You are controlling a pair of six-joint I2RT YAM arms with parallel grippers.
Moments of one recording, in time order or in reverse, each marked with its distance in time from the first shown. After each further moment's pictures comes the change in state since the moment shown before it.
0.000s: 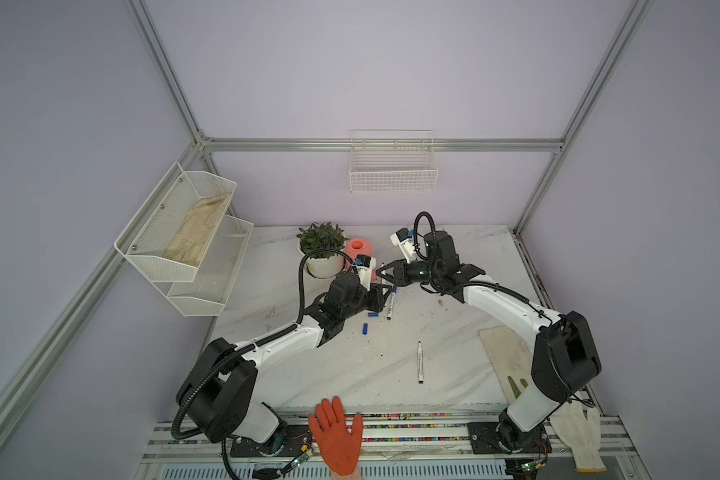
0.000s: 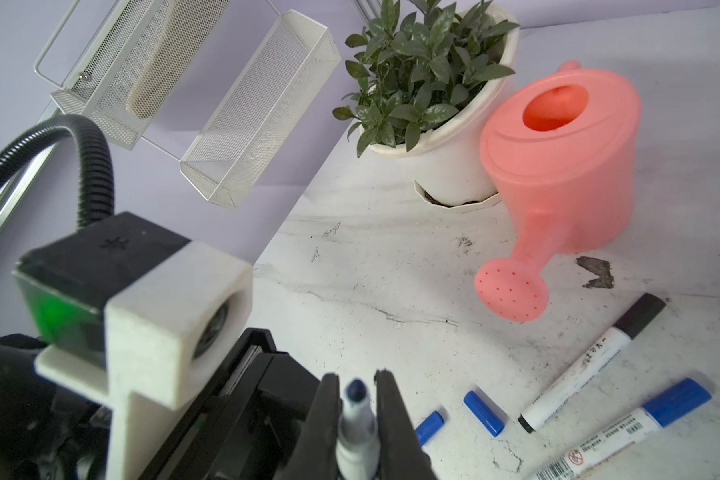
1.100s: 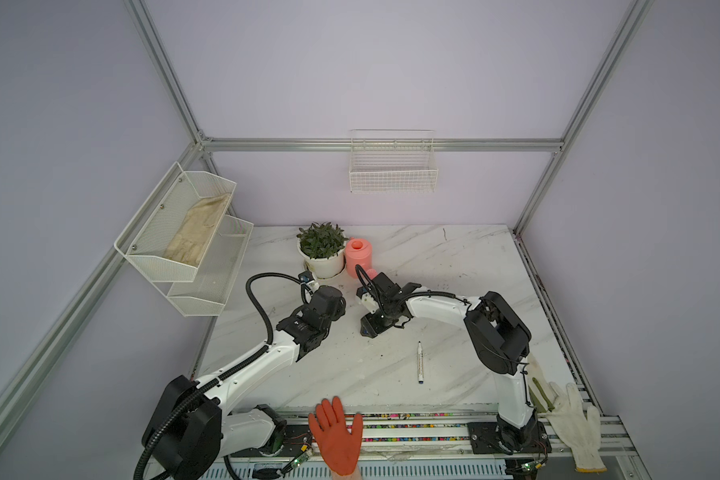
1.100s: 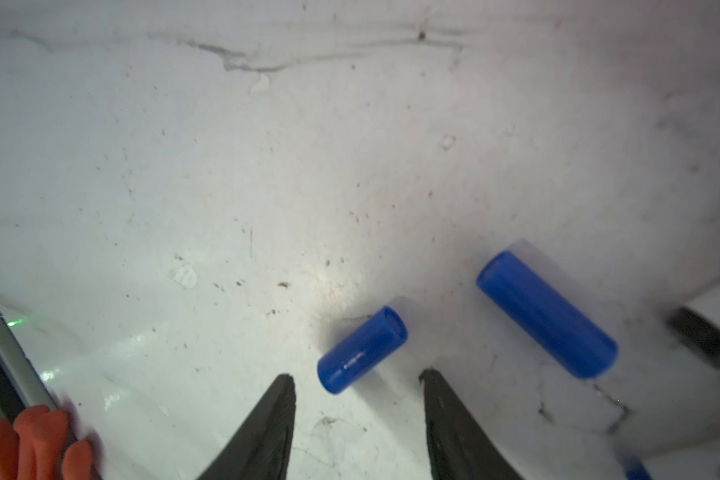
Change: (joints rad) left arm 0.066 -0.249 -0.121 -0.441 -0.650 -0.313; right arm 0.264 0.379 0.141 -0.430 0.380 -0.203
